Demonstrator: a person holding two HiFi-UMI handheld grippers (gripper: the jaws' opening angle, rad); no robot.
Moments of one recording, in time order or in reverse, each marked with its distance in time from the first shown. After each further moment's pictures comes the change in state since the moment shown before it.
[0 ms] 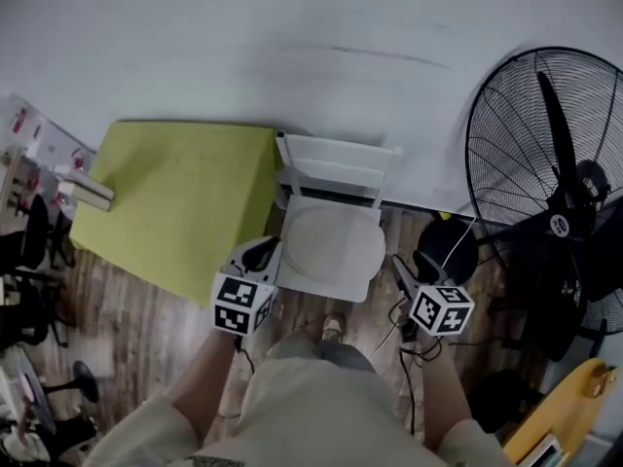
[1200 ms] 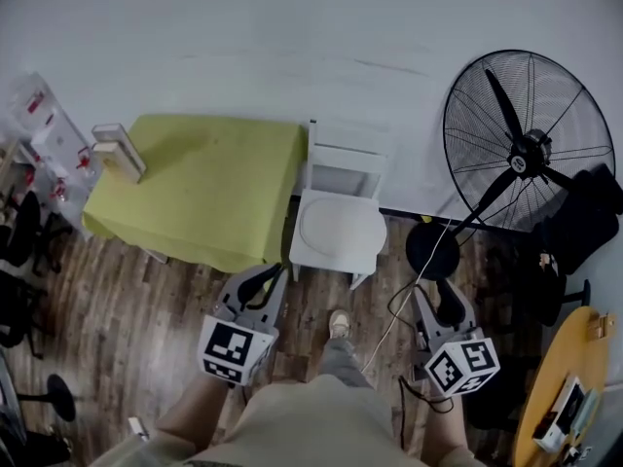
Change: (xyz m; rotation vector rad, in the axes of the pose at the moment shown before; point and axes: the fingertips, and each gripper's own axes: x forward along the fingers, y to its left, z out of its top) left arm -0.363 -0.055 -0.064 0.104 -0.360 -0.104; right arm -0.293 0.286 -0.095 -0.250 -0.375 -0.072
